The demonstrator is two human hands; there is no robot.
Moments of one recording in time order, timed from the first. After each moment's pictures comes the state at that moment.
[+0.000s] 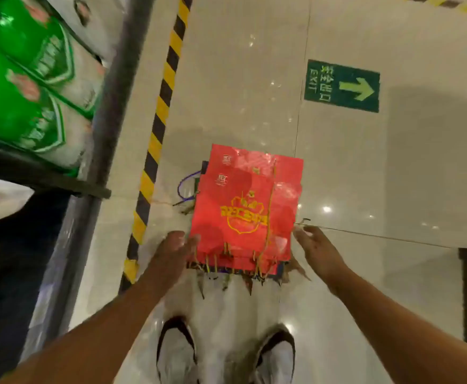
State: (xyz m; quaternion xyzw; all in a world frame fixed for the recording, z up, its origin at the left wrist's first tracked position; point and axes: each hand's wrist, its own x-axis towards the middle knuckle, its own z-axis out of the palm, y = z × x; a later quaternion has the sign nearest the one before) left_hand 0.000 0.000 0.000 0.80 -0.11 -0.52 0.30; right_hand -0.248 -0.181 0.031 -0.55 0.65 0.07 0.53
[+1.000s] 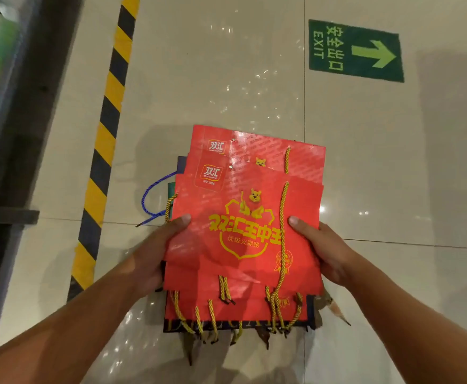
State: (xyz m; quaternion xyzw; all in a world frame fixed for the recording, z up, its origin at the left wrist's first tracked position) left_hand 0.036 -0.076 -0.163 0.57 0.09 -0.69 0.44; right_hand -0.243 -0.237 -0.177 -0.35 0.59 -0.04 0.73
